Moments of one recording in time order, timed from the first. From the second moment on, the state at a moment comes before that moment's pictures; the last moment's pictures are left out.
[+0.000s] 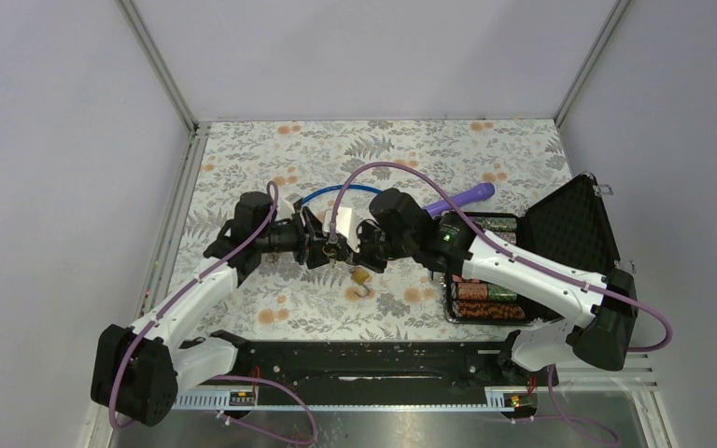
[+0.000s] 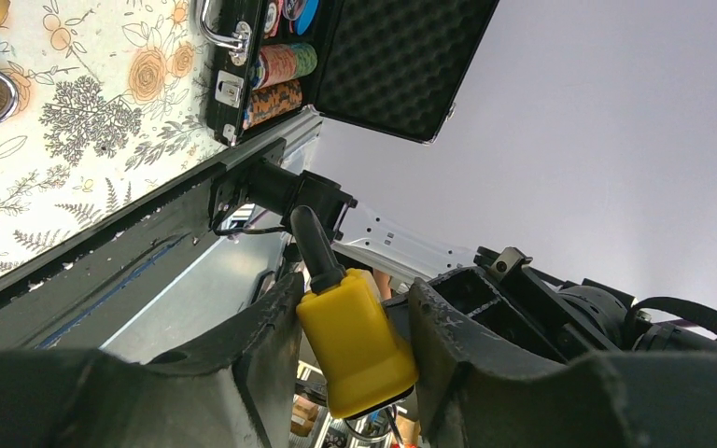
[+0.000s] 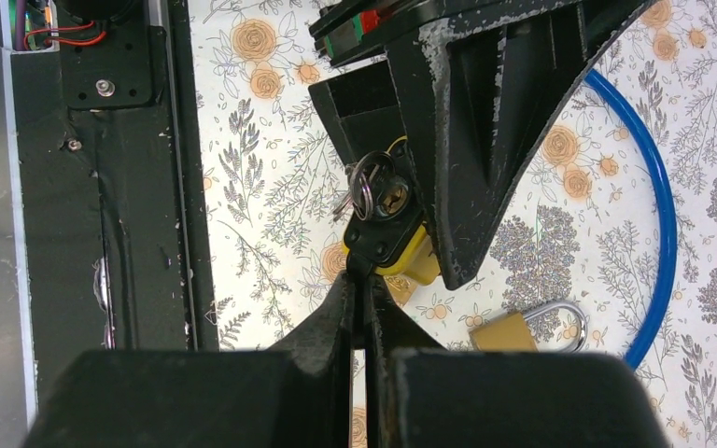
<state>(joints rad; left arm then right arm) -0.35 1.08 0.66 -0.11 0.89 -1.38 1.03 1.39 1.26 -0.53 -0.28 -0.36</state>
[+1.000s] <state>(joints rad) -0.35 1.03 0.79 0.02 0.76 -1.08 0.88 1.22 1.11 -0.29 -0.14 0.08</state>
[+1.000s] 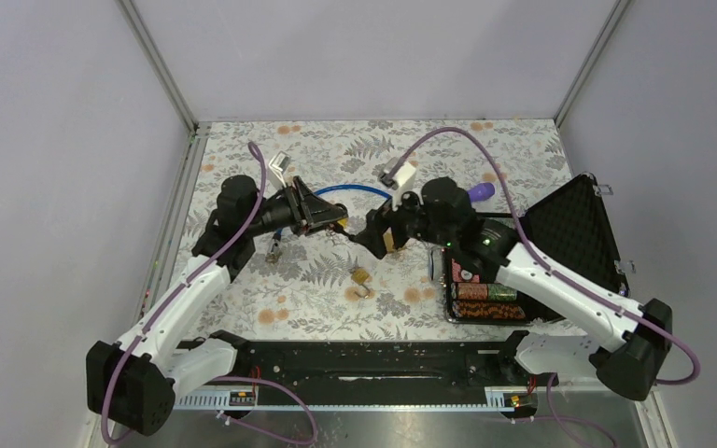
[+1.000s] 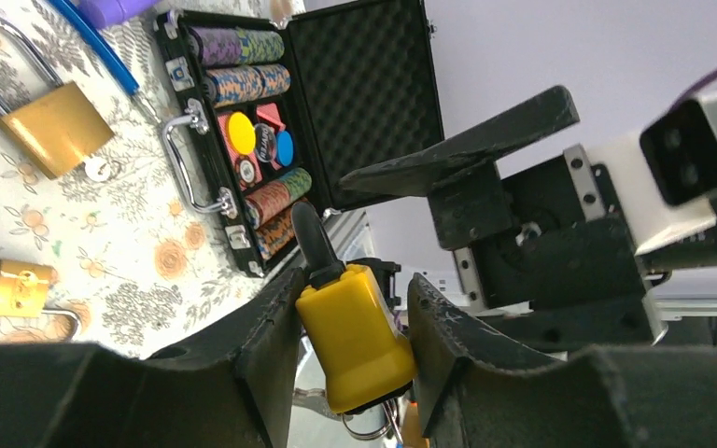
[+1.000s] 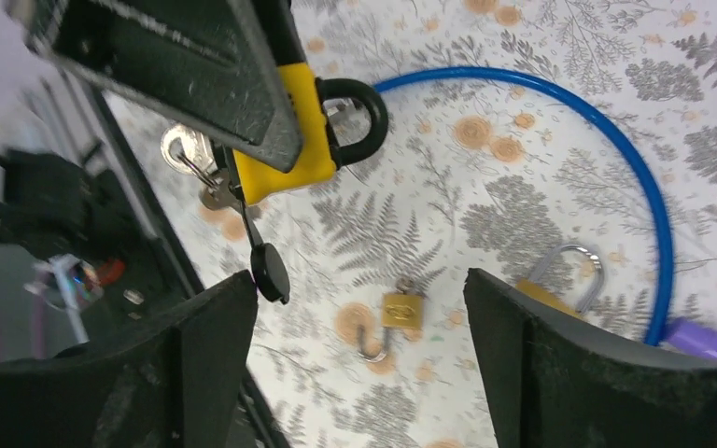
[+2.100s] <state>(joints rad) -0.35 0.93 0.80 0.24 0.75 -1.11 0.77 1.25 0.96 0.25 -0.60 0.88</state>
